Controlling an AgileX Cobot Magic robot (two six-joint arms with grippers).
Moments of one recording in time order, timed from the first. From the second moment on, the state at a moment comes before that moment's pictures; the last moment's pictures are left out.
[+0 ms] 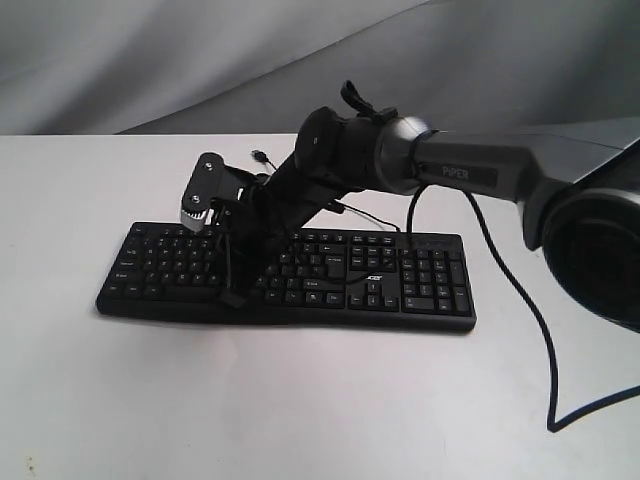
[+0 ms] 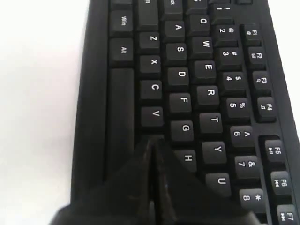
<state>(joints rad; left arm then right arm) 0.15 0.00 0.00 0.12 0.12 -0.07 0.64 2.35 -1.80 0.67 0.71 -1.25</state>
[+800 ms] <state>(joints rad) 0.15 0.00 0.00 0.12 0.12 -0.07 0.64 2.39 -1.80 0.65 0.70 -1.25</state>
